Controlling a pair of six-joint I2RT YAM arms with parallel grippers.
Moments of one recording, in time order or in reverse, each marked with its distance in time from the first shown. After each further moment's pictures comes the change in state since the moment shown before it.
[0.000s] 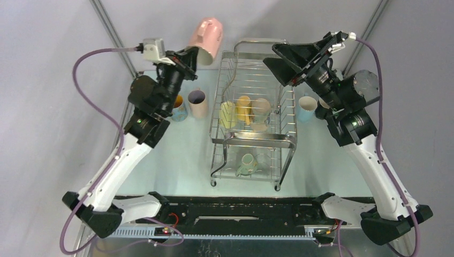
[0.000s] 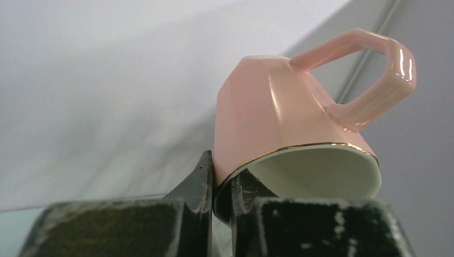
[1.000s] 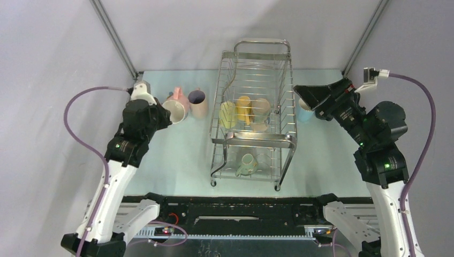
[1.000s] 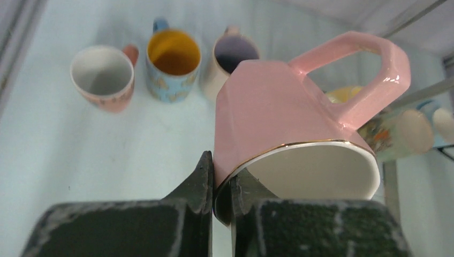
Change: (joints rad) left arm 0.322 -0.318 -0.251 -0.813 0.010 -0.164; right arm -0.216 -0.321 -0.124 -0.555 0.061 -0.546
